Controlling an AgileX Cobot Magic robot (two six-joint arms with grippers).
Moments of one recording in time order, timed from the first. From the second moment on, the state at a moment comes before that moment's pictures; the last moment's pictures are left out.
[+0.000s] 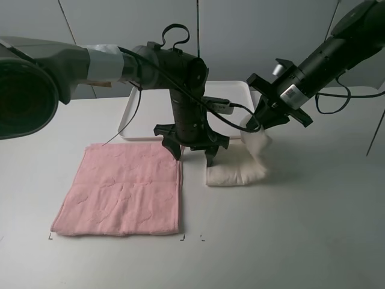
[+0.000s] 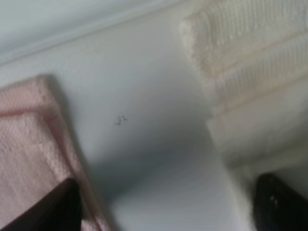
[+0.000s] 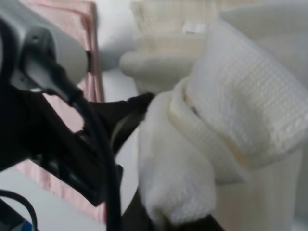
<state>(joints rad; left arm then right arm) -0.73 2.44 -1.92 0.00 1.06 -0.40 0.11 2.01 -1.28 0.79 1.06 -0.31</state>
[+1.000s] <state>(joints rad) -0.71 2.44 -1.92 -0.04 1.08 -0.34 0.11 2.01 -0.85 1.56 0.81 -0.93</state>
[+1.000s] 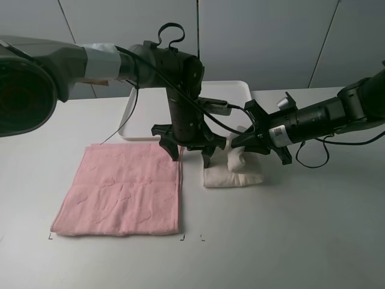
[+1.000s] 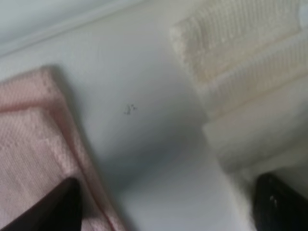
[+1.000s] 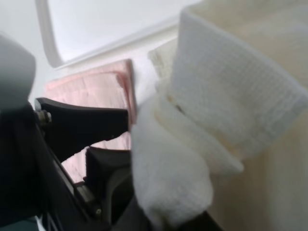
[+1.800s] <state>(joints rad) -0.60 2.34 -1.92 -0.19 1.07 -0.20 0.13 2.01 -0.85 1.63 0.76 -0.97</state>
